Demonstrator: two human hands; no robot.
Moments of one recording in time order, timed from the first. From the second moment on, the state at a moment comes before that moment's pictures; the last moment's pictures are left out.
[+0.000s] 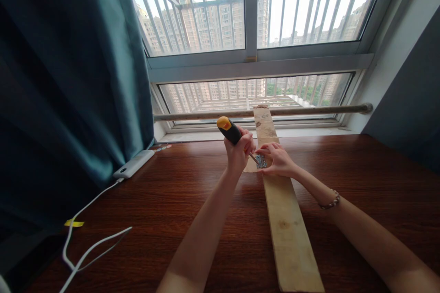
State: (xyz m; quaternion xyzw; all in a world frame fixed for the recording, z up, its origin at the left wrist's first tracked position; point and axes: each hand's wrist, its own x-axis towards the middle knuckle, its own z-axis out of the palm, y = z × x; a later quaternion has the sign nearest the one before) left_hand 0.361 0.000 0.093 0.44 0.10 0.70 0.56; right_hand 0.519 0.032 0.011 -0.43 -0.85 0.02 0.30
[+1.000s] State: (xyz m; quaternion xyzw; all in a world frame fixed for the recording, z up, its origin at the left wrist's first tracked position) left_hand 0.361 0.001 0.092 0.41 0.11 0.72 0.54; right_hand 0.518 0.032 0.011 -0.43 -0.85 0.02 0.30
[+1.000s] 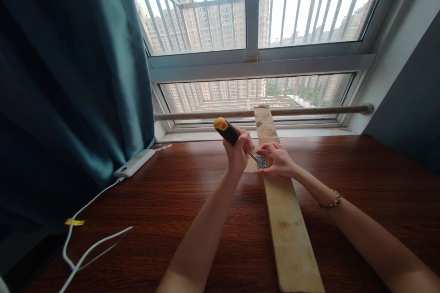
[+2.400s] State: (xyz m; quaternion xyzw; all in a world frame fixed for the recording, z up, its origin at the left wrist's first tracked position) left_hand 0.295 0.000 0.124 0.68 0.37 0.41 0.49; right_hand 0.519 0.031 0.011 -0.44 -0.85 0.03 0.30
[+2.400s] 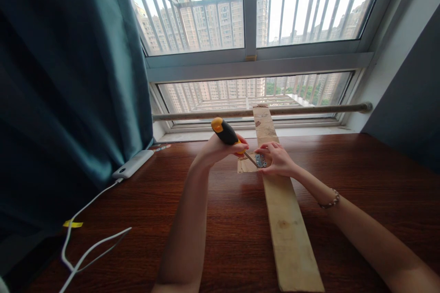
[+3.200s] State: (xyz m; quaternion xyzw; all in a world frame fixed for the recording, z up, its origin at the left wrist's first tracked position) left_hand 0.295 0.008 0.116 0.67 0.36 0.42 0.49; right_hand 0.518 0.031 0.011 -0.44 -0.85 0.03 0.30
